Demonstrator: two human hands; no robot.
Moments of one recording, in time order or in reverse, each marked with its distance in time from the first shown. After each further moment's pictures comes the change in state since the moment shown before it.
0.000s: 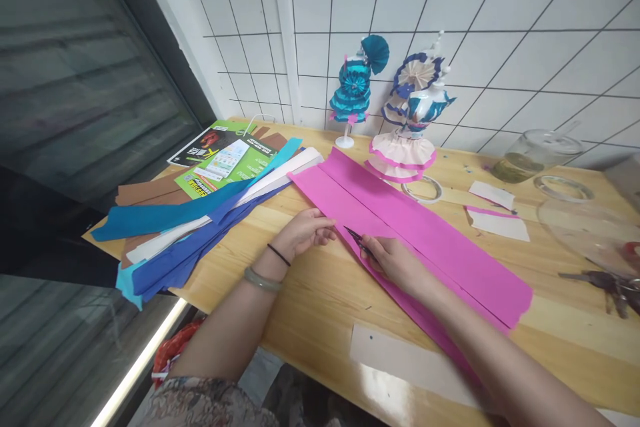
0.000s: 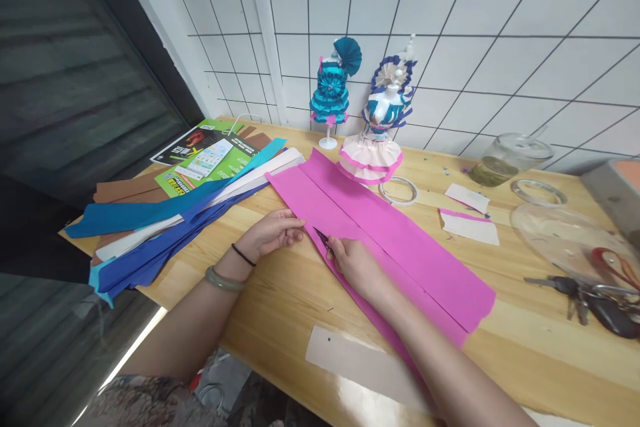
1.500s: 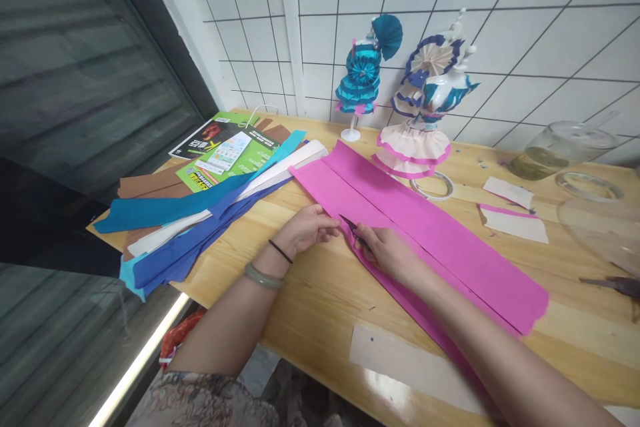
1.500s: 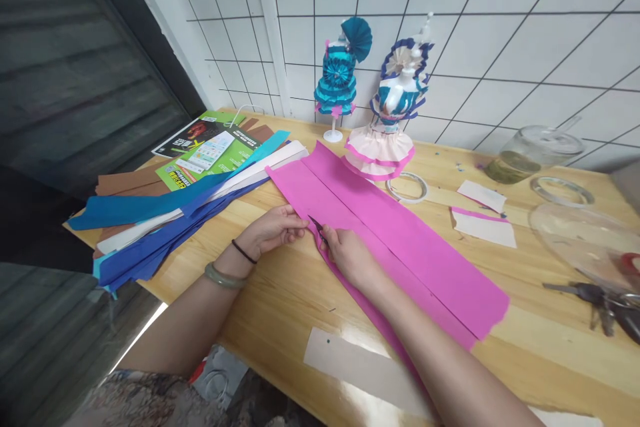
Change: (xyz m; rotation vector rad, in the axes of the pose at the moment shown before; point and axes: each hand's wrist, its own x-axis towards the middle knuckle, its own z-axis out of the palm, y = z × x) left_hand -0.001 -0.001 0.001 -0.009 0.014 0.023; right_hand 0.015 -0.011 0.005 0.044 -0.035 -0.009
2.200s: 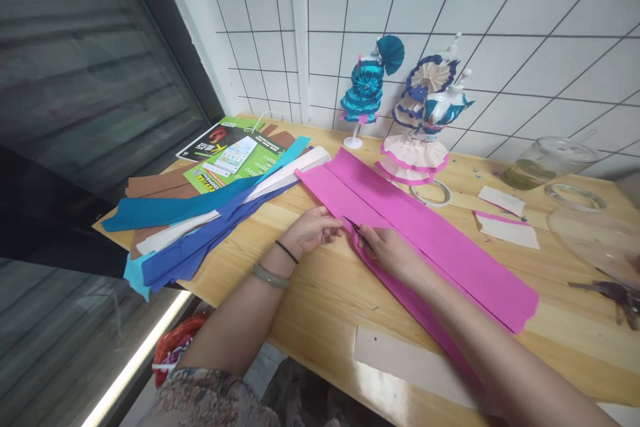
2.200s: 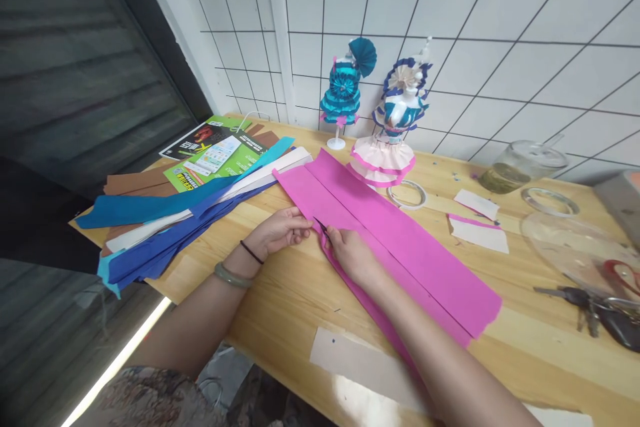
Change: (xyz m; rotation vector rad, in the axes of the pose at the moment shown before) left_hand 0.001 -0.002 -0.003 -0.062 -0.036 0.021; right_hand 0.001 -0.004 0.001 -0.014 0.029 -0.004
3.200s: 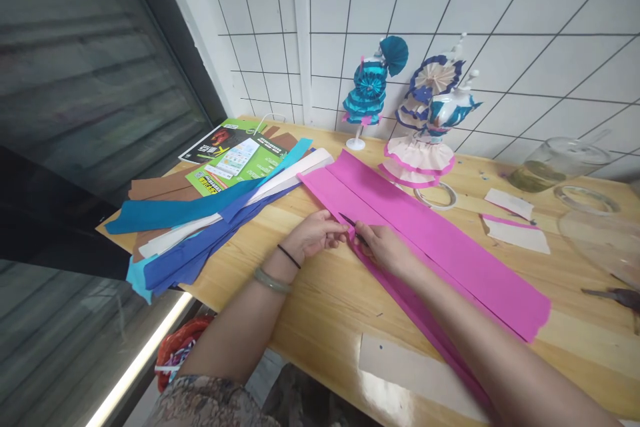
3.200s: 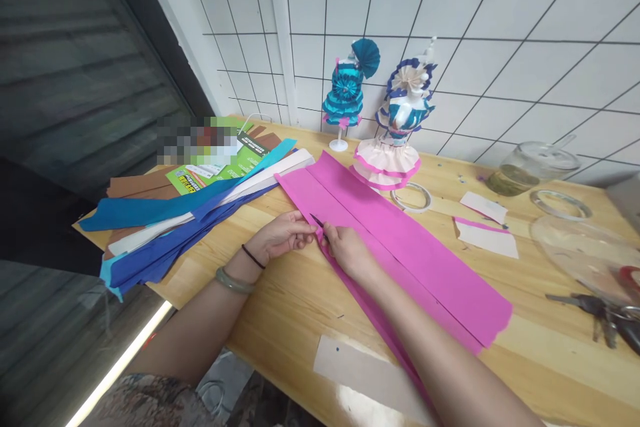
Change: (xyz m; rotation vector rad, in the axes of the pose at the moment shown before) left_hand -0.001 0.001 0.001 0.003 -0.037 -0.001; right_hand 0.019 -0.001 0.008 0.057 -0.005 -0.001
